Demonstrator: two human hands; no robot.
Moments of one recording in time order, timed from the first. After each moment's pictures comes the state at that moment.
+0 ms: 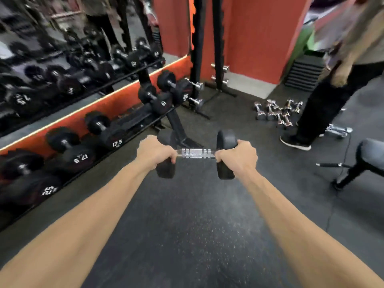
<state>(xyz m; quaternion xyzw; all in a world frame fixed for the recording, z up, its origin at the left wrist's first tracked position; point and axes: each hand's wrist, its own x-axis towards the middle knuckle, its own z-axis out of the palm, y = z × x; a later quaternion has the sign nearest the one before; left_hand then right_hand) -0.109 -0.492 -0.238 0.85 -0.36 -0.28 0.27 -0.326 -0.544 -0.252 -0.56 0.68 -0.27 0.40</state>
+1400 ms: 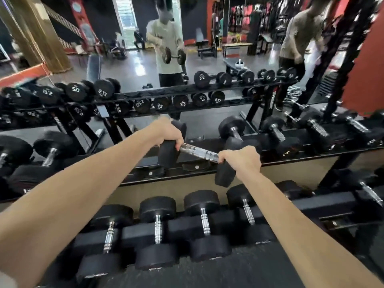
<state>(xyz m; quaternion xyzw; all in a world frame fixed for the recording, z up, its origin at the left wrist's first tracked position) 0.775 -0.301 -0.061 0.94 -0.15 -0.17 0.25 0.624 -0.455 -0.137 -0.73 0.45 -0.16 0.48</state>
